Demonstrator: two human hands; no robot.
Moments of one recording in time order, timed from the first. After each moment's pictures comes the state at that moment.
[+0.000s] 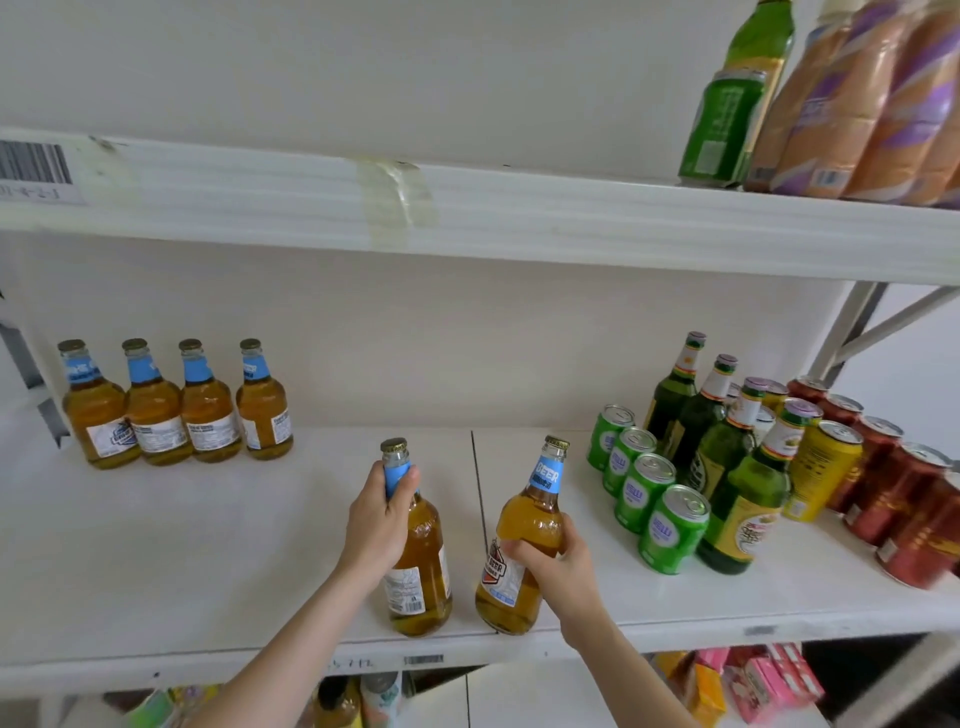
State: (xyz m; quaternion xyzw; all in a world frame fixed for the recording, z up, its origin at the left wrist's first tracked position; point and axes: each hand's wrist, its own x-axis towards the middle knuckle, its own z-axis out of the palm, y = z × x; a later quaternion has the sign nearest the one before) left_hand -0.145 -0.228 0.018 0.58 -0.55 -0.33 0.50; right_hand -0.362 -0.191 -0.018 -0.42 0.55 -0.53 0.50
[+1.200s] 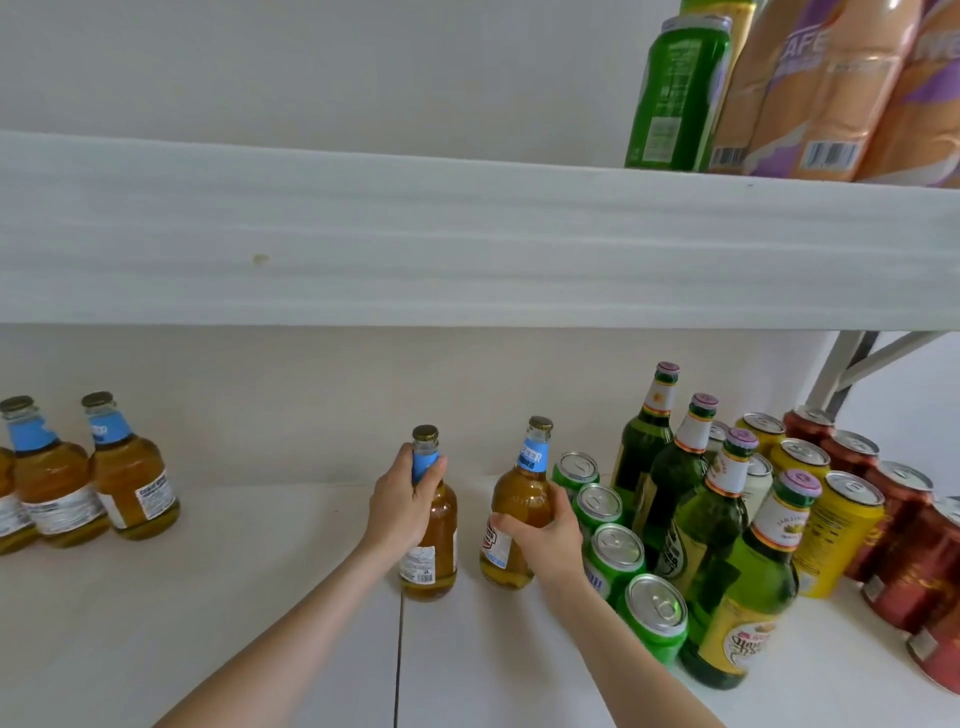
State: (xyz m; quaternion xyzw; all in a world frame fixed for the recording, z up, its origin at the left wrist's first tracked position) left_hand -0.275 -0.386 0.026 0.56 -0.63 -0.26 0.47; right_hand -0.459 -0.362 -0.016 -0.42 0.62 -0.54 0.39
